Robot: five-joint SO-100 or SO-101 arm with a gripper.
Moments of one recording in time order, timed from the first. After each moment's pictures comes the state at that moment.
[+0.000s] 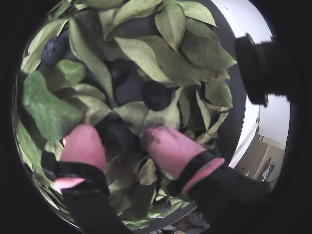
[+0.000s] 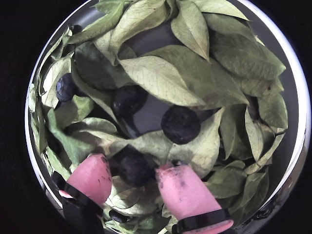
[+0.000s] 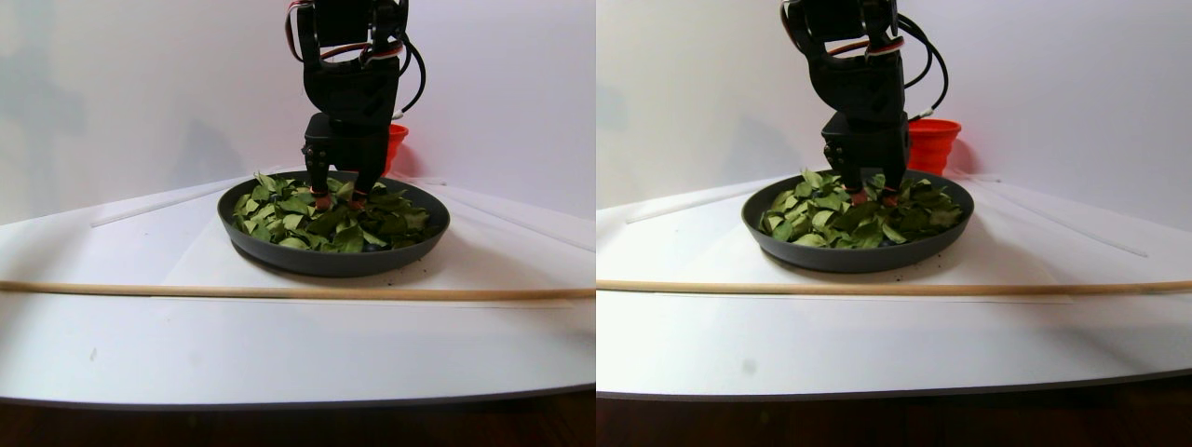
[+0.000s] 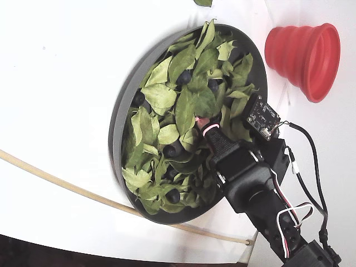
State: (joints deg) arm 12.9 76.7 113.4 -12.8 -87.3
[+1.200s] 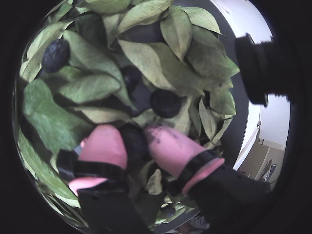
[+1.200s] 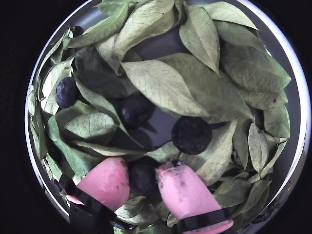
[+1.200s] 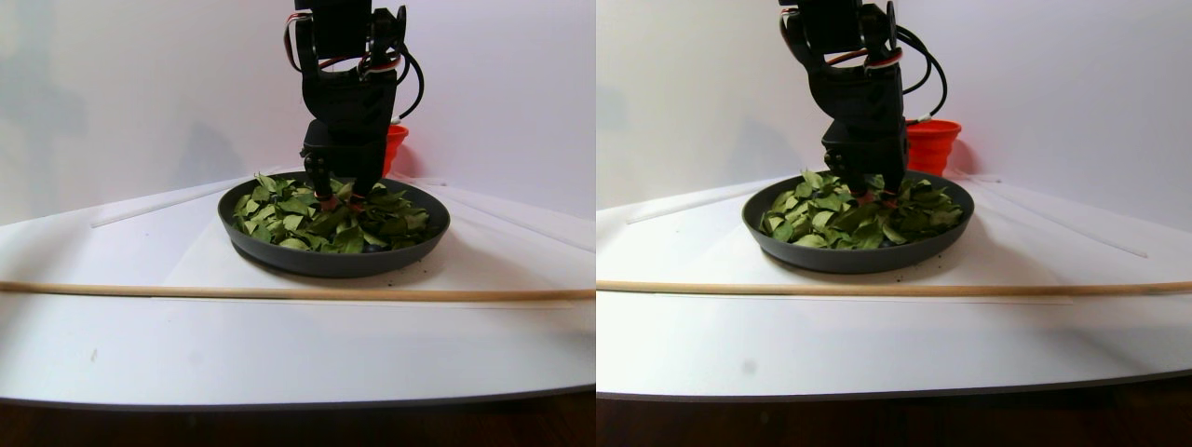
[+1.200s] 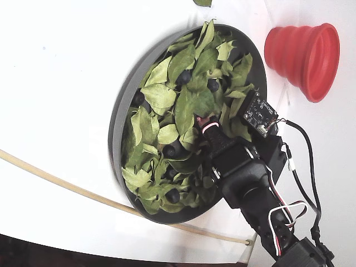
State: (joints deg) arm 12.8 73.2 112.7 -17.0 -87.8
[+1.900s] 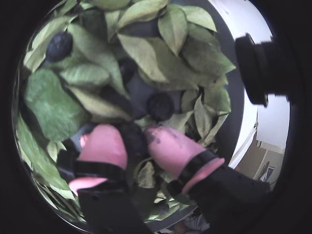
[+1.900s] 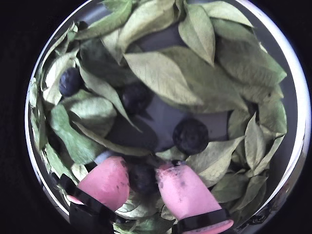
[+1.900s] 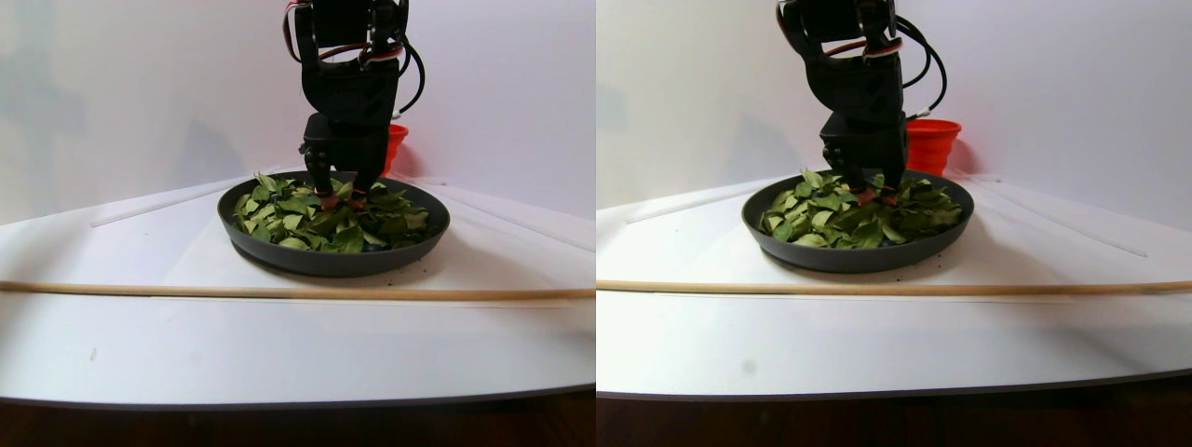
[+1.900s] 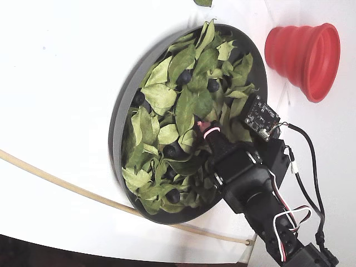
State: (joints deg) arm 12.8 77.9 115.1 -16.3 -89.6
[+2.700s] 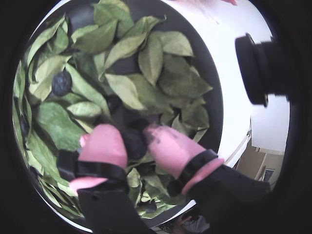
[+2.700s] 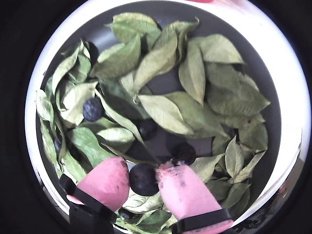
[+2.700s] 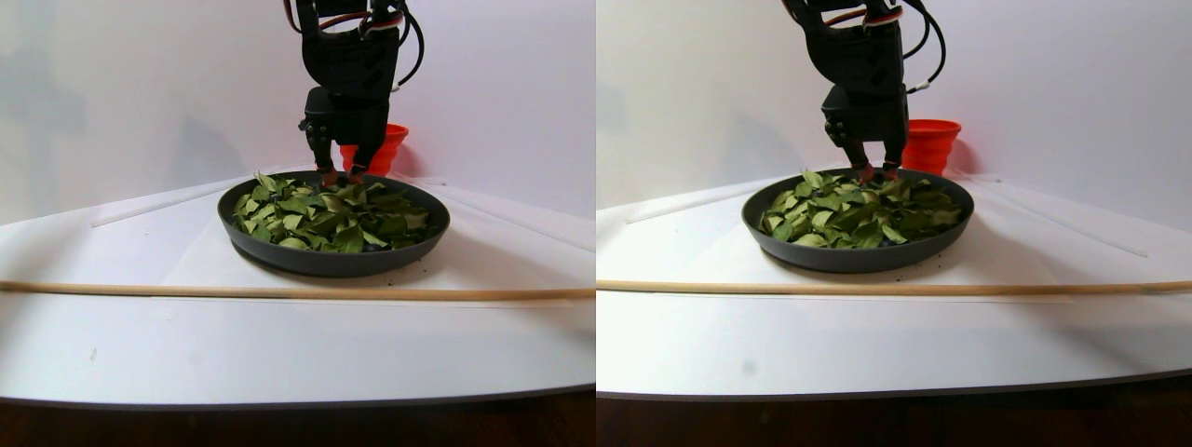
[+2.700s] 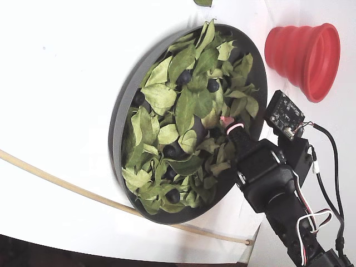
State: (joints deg) arm 12.8 84.4 116.5 -14.1 -91.1
